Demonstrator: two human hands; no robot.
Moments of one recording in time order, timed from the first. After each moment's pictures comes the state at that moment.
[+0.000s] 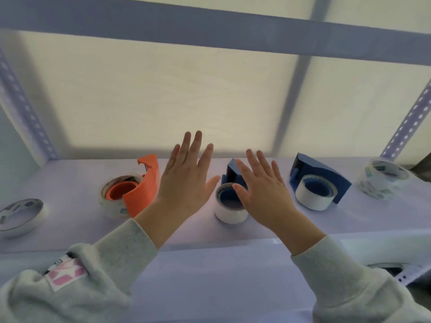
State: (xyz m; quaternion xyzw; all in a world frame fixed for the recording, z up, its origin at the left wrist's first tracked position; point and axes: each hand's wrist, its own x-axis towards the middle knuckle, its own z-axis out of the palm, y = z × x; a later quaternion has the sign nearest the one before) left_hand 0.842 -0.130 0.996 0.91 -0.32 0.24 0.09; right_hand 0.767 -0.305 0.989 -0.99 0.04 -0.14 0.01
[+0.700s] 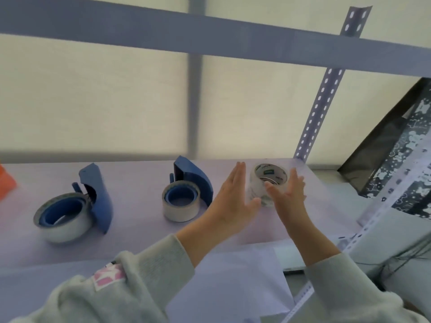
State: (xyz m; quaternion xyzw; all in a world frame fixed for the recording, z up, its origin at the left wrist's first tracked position) left_hand 0.704 -0.510 0.994 0.83 -0.34 -0.12 0.43; right_hand 0.667 -0.659 0.972 -0.82 0.30 -0.22 0.44
